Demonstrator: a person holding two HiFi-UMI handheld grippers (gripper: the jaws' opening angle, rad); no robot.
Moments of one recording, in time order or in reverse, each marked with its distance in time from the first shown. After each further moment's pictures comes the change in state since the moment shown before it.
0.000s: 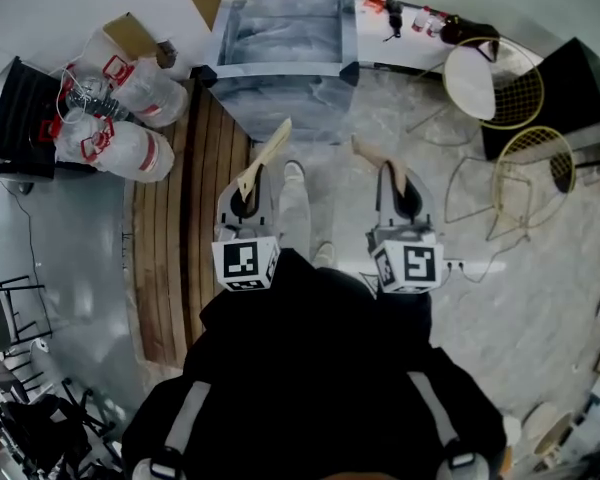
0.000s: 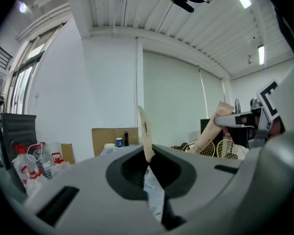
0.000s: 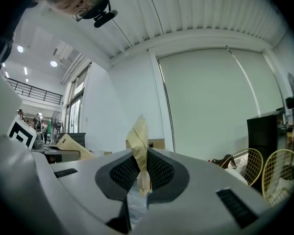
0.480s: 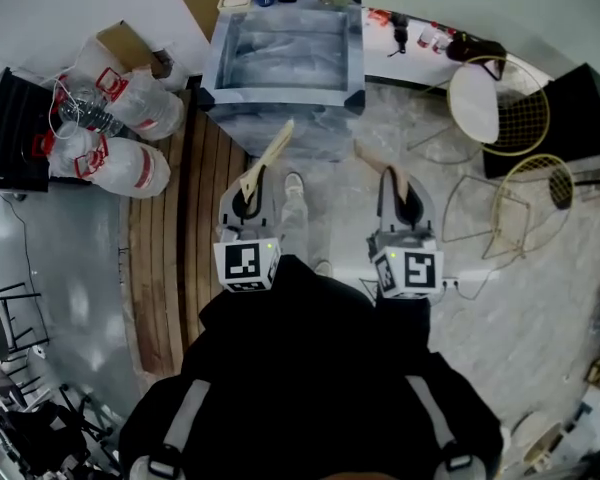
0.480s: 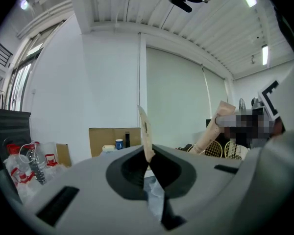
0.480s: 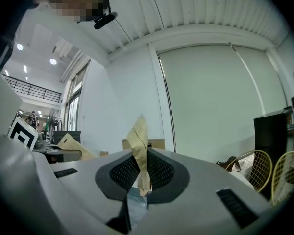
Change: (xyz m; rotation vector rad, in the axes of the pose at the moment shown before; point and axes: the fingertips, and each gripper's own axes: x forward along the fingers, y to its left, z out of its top) left arm 0.103 0.036 0.009 -0.019 0.001 0.001; right arm 0.103 -0.029 0.001 -0.017 0.009 0.007
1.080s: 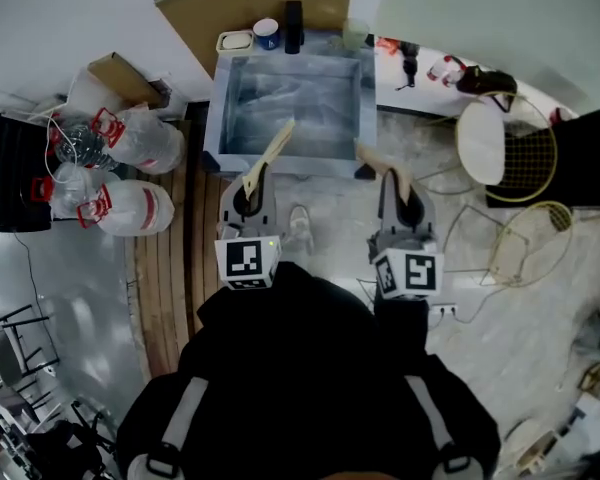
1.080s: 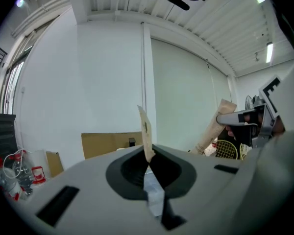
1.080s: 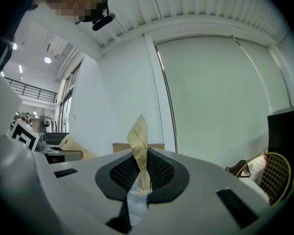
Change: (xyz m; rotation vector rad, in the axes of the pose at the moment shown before) left arm 0.191 0.092 0.051 0.021 0.020 -0.005; right arm 0.206 -0.042 0.030 0.030 0.009 -0.018
